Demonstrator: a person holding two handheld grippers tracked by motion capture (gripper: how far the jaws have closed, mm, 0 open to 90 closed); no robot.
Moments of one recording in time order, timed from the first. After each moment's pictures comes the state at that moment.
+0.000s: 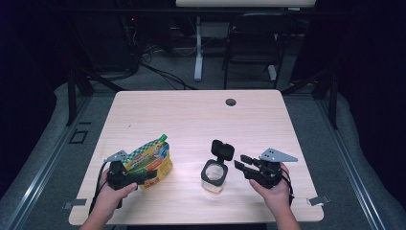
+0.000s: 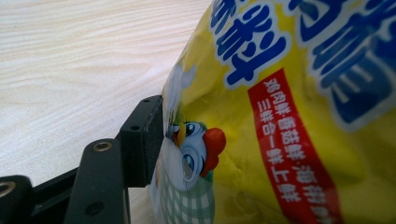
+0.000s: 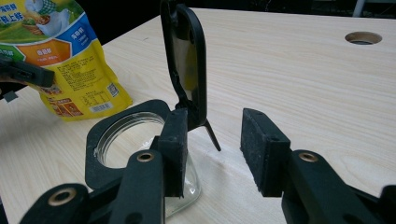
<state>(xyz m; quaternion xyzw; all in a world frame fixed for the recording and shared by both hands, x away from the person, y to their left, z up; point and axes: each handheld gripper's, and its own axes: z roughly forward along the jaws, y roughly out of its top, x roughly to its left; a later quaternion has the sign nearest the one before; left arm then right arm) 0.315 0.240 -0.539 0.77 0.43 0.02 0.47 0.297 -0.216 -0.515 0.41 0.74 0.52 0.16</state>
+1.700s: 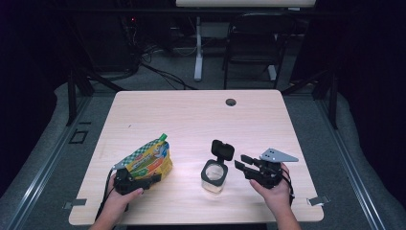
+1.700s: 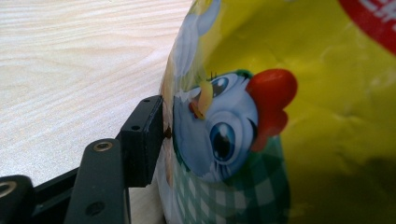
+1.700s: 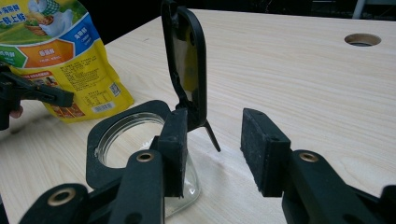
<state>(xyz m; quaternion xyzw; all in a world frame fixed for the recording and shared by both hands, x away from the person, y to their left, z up) 0.313 0.232 -0.573 0.77 0.42 0.04 0.47 0.296 -0.217 -0.514 0.41 0.74 0.52 0.16</state>
